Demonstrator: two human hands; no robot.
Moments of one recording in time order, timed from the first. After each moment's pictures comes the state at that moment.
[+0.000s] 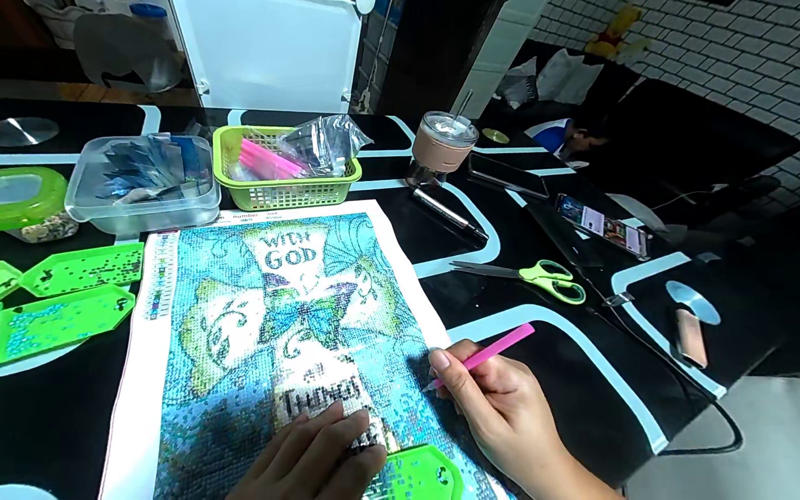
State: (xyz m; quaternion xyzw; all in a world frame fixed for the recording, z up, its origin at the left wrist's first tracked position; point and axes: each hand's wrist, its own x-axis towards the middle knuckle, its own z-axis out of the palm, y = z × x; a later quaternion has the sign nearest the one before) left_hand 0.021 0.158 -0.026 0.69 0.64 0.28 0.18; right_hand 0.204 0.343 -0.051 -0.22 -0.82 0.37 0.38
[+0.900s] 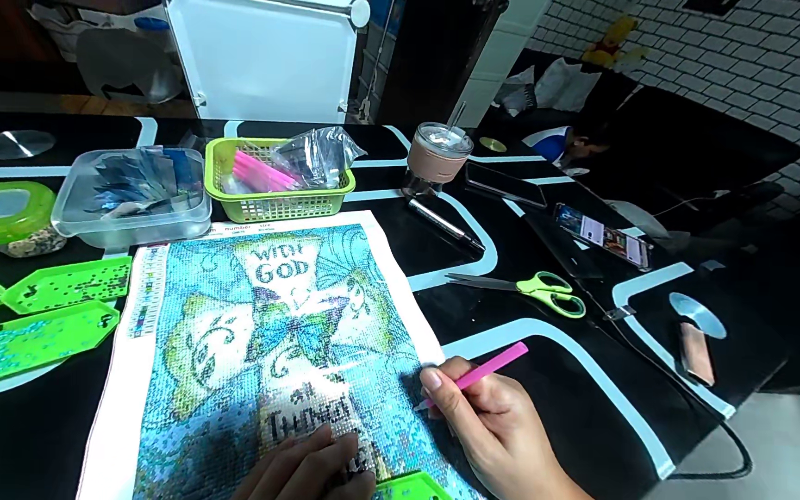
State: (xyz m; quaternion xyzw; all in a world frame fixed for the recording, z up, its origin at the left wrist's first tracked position) left_hand 0.020 0.161 -0.023 0.69 0.64 0.28 0.21; right_hand 0.203 0.348 -0.054 -0.20 -0.81 0.40 0.37
